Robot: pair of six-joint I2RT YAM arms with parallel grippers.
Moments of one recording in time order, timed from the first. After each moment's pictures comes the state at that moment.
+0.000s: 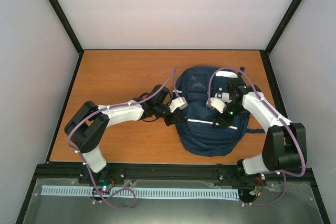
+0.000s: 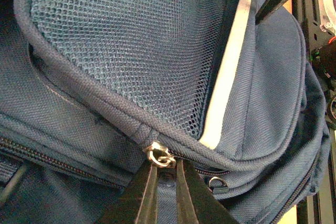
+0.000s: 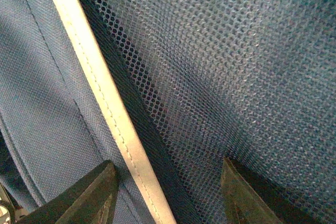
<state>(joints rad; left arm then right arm) -0.74 1.72 0.99 -0.11 0.64 0.10 0.16 1.43 0.99 -1.08 -0.38 -0.88</state>
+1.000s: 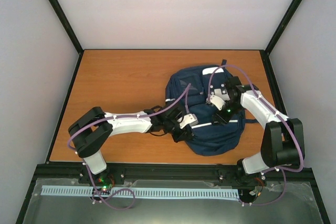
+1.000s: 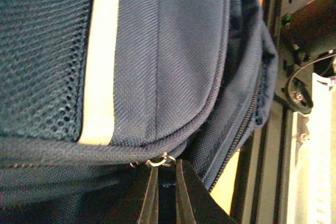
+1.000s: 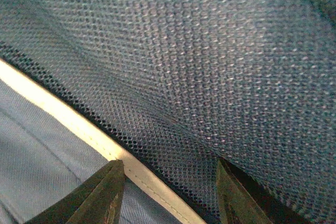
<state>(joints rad) -0.98 1.71 0.94 -0.14 0.53 -0.09 0.17 1.48 1.00 -1.02 -0.37 -0.73</state>
